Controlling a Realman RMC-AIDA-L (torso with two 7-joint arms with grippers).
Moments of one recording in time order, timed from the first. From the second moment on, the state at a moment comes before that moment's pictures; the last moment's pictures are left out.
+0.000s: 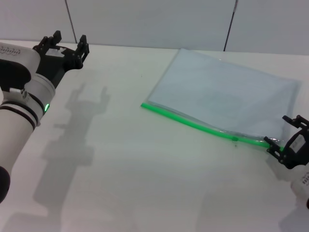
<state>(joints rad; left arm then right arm) -0.39 -1.91 -0.90 -0.79 2.00 0.66 0.37 0.14 1.71 -2.46 -1.26 -1.46 0.33 1.49</state>
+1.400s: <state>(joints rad) -0.43 -1.96 -0.92 -0.76 2.01 0.66 0.30 0.15 1.78 -2.36 -1.33 -1.90 0.59 2.45</state>
